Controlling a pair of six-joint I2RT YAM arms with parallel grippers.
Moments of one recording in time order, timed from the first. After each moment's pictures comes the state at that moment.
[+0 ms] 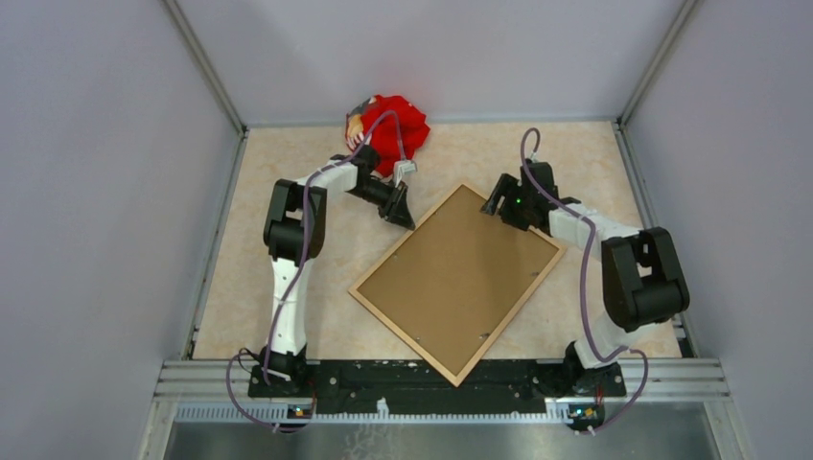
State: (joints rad) left arm -0.29 2.33 1.74 -0.75 1.05 0.53; right arm 0.26 1.63 0.95 -0.10 -0.10 0.65
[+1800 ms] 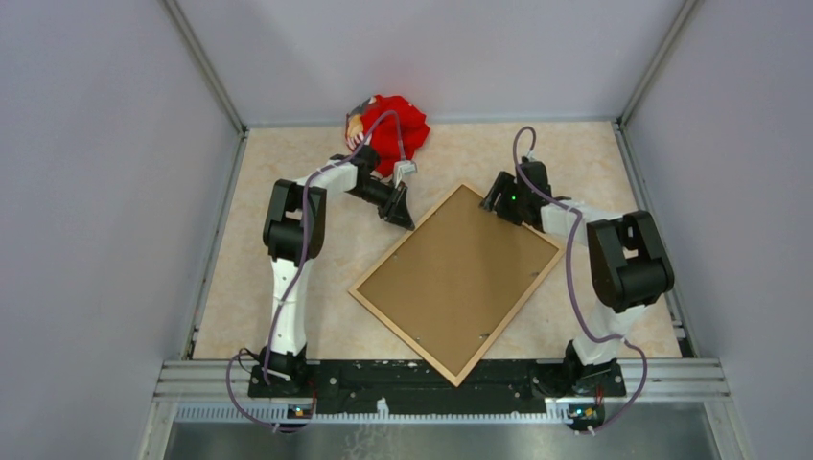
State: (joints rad) left arm -0.28 2.32 1.73 -0.76 1.05 0.55; right arm 0.26 1.76 0.98 0.04 -0.08 0.66
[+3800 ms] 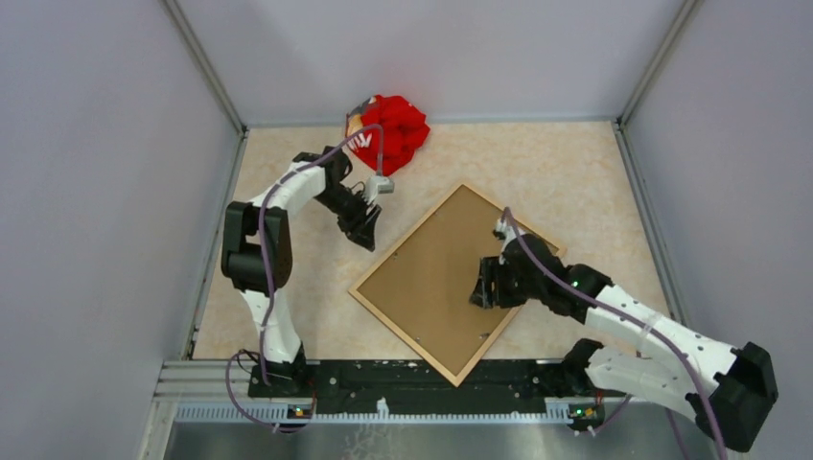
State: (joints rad) left arm -0.21 1.97 1.53 -1.06 0.72 0.74; right arm 0.69 0.91 0.65 -0.55 -0.08 0.60
